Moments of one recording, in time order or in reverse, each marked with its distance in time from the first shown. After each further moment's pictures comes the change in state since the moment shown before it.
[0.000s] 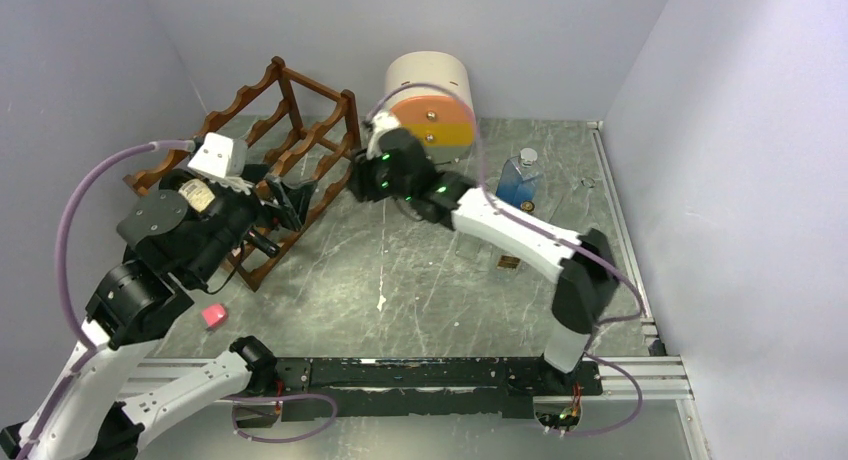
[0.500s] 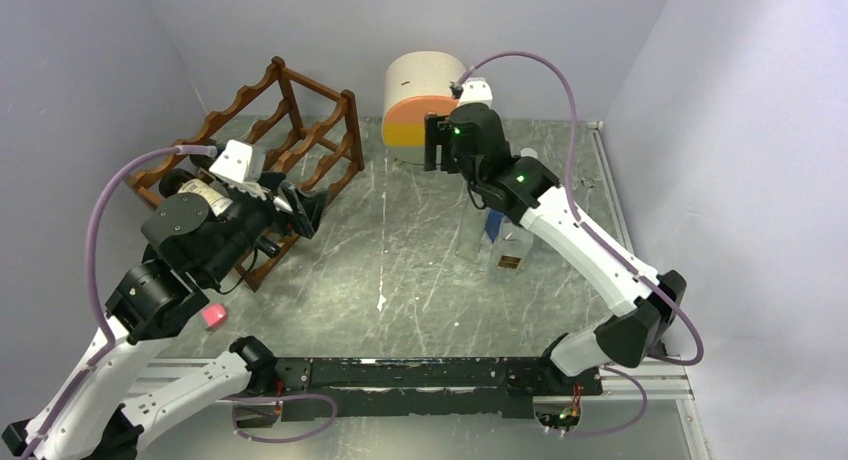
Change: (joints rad) left arm 0.000 -0.028 -0.097 0.069 0.051 -0.031; right arm -0.187 -0.333 0.006 -0.310 0.372 -0.060
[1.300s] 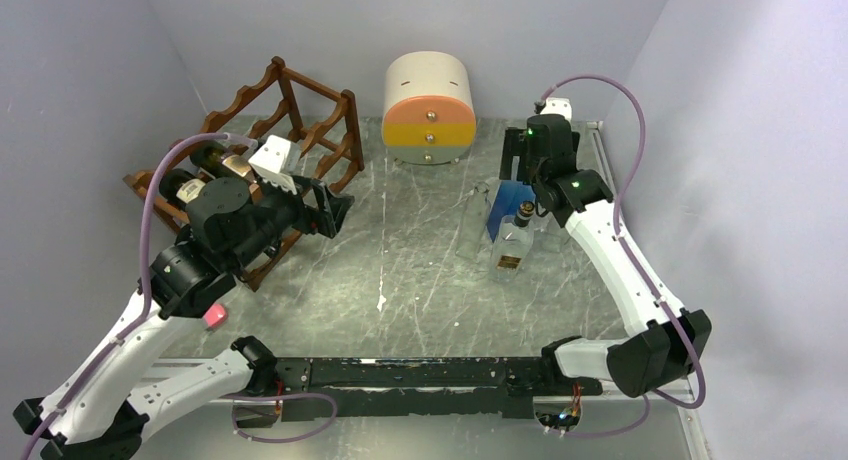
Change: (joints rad) left arm 0.000 0.084 -0.050 0.018 0.082 -0.052; right arm -0.387 -0.184 -0.248 -0.100 0.027 -0.104
